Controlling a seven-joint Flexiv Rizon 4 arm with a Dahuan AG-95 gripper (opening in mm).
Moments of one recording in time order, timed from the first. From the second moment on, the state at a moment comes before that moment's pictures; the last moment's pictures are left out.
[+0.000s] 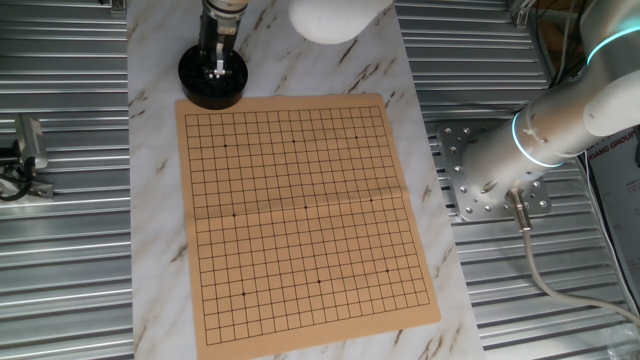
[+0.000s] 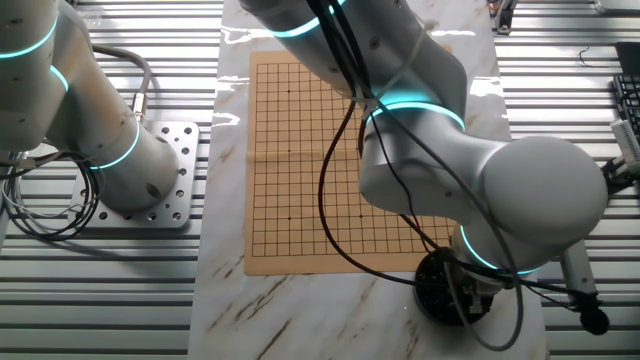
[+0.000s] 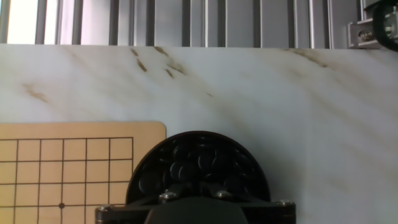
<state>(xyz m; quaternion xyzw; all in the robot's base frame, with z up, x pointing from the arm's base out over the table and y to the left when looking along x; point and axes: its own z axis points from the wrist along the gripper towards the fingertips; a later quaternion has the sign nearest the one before) 0.589 -0.218 0.043 -0.02 1.00 -0.01 0.05</state>
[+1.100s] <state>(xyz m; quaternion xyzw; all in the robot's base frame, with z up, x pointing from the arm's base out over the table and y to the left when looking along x) 0.584 -0.219 0.063 -0.03 1.00 0.00 0.05</state>
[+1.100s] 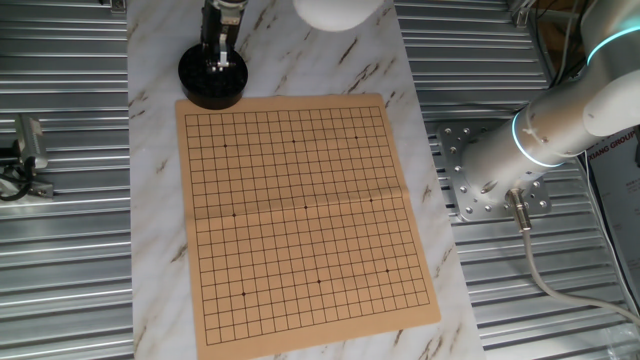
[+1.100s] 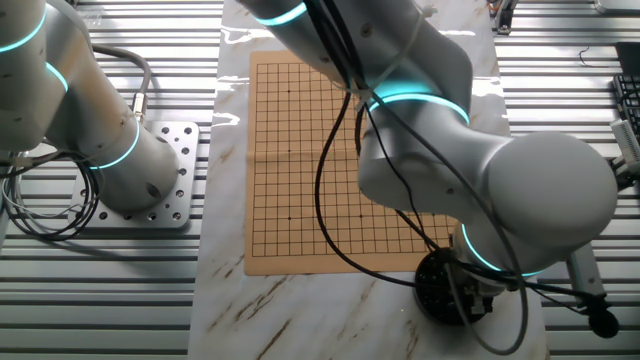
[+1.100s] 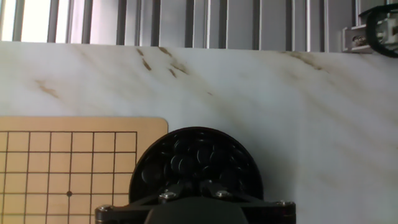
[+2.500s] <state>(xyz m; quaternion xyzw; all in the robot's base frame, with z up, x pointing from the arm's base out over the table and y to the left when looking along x) 0.590 -0.191 0.086 -0.02 1.00 0.01 0.04</state>
